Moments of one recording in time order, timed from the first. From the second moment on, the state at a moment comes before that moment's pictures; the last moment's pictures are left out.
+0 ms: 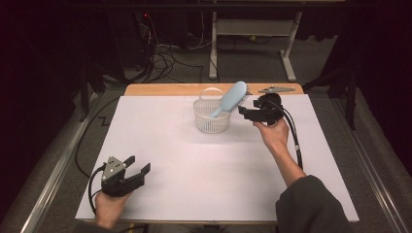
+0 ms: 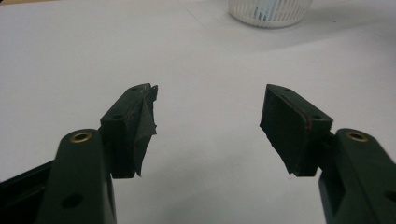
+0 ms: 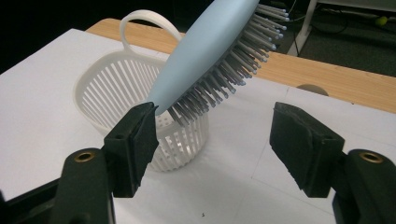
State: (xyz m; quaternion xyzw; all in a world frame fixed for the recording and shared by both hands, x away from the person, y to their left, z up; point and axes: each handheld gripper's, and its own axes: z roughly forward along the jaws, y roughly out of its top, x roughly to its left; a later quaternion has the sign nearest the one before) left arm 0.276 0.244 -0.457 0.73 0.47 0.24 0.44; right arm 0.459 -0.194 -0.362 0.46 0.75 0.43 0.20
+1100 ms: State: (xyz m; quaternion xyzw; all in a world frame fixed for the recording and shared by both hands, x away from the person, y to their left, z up) left arm 0.277 0.245 -0.457 0.72 0.47 0.24 0.44; right arm 0.441 -0.219 -0.359 0.45 0.74 0.45 0.20
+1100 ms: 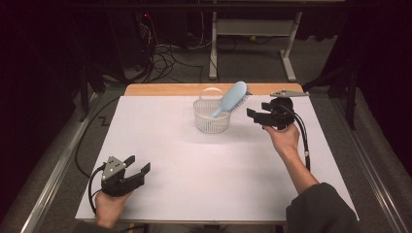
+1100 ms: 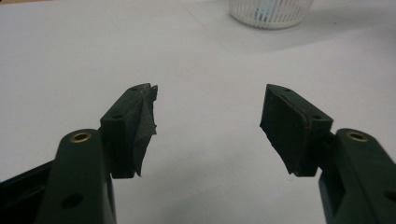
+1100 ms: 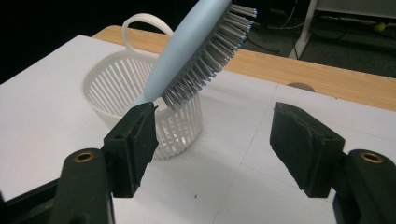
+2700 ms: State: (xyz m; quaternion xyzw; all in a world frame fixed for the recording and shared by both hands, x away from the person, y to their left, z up) left arm 0.277 0.244 -0.457 0.72 0.47 0.24 0.44; right arm 0.413 -0.260 -0.364 0.46 0.73 0.46 0.21
